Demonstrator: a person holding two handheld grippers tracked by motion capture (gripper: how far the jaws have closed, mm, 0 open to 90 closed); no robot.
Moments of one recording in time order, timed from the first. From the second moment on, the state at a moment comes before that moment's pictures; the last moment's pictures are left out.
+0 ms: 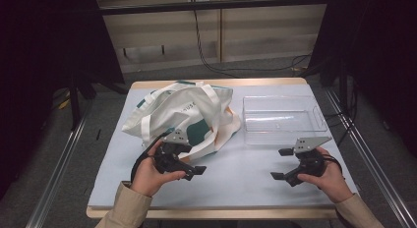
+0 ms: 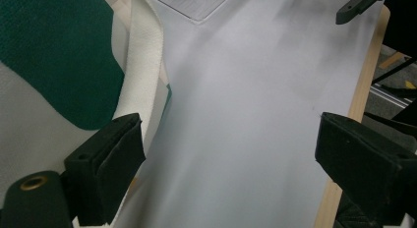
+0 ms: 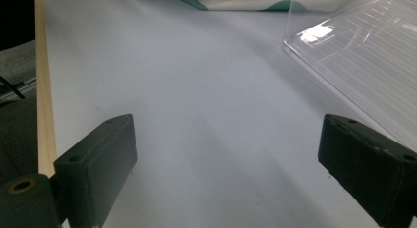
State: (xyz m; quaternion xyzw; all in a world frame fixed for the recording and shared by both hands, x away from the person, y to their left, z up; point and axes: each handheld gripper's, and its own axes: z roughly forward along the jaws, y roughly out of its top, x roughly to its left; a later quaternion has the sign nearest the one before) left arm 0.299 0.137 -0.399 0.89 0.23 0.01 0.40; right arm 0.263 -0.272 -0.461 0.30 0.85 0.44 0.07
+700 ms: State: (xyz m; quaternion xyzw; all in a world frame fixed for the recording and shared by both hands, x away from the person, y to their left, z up) left arm 0.304 0.178 -0.355 0.88 0.27 0.02 0.40; right arm 0.314 -0.217 -0.407 0.23 0.86 0.44 0.07
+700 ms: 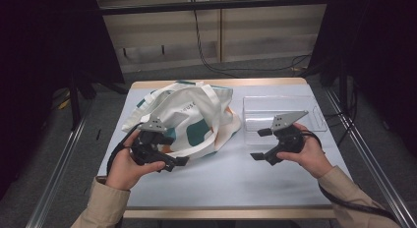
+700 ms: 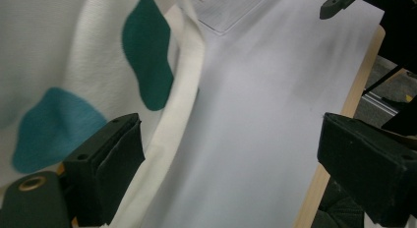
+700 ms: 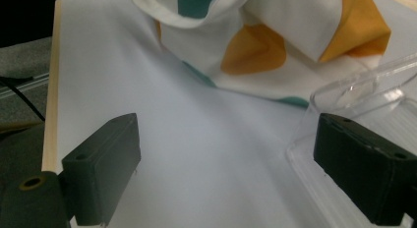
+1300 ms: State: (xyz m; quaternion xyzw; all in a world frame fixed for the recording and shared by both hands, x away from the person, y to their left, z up) left arm 0.321 0.195 -0.318 0.87 0.28 0.04 0.40; right arm 0.359 -0.175 -0.364 0.21 0.86 0.46 0.09
